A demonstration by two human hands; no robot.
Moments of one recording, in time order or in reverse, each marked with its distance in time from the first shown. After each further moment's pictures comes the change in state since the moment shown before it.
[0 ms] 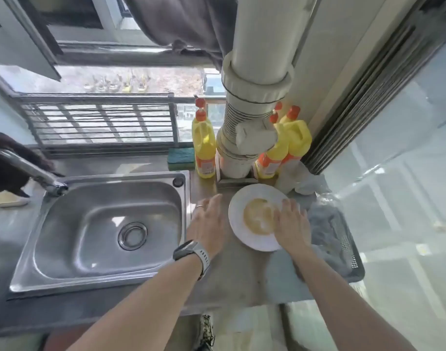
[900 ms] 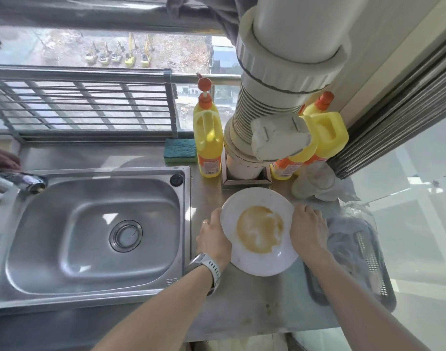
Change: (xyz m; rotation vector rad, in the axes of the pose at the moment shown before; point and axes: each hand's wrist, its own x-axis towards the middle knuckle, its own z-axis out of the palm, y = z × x) left_hand 0.056 -0.029 0.070 -0.187 -0.105 -0.285; right_hand 0.068 0.003 0.036 -0.269 -0.111 0.012
